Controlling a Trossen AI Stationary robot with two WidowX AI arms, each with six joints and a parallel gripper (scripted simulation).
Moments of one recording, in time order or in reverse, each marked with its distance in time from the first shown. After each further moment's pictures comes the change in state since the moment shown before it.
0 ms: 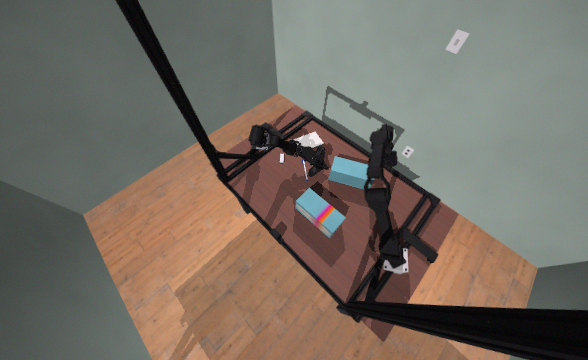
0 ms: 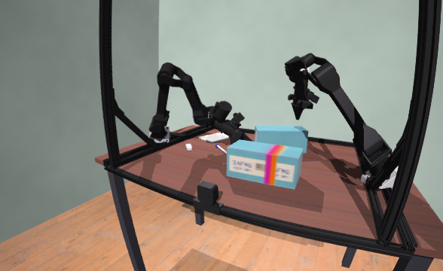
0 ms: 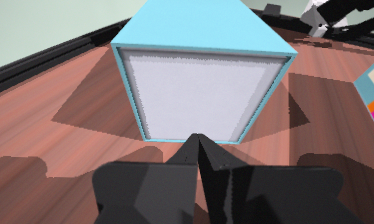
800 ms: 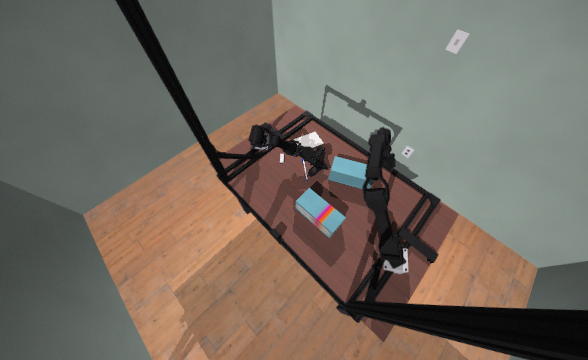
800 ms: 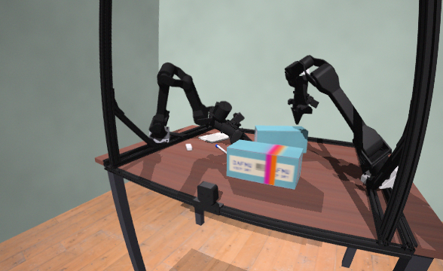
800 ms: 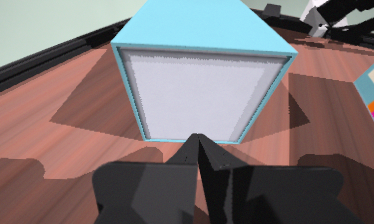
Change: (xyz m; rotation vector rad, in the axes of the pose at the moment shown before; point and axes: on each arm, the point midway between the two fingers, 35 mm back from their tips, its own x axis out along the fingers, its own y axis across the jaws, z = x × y) left arm 0.000 0.000 0.000 0.000 0.000 0.000; right arm 0.021 0.000 0.001 0.007 0.002 -0.007
